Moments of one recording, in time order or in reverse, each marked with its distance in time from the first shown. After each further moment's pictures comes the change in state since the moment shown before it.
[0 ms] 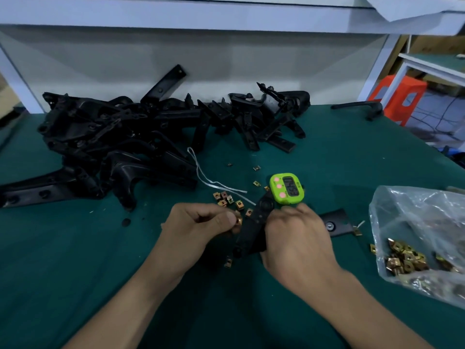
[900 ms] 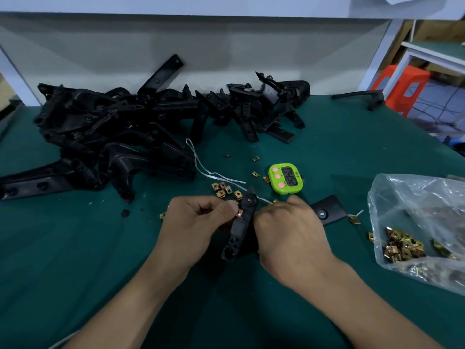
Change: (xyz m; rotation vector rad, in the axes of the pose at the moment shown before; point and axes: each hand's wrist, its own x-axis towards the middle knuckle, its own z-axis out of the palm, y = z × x) left_hand -0.006 0.005 0.017 0.015 0.120 0.009; right_hand 0.001 -0.009 -0.001 -0.111 -0.076 -0.095
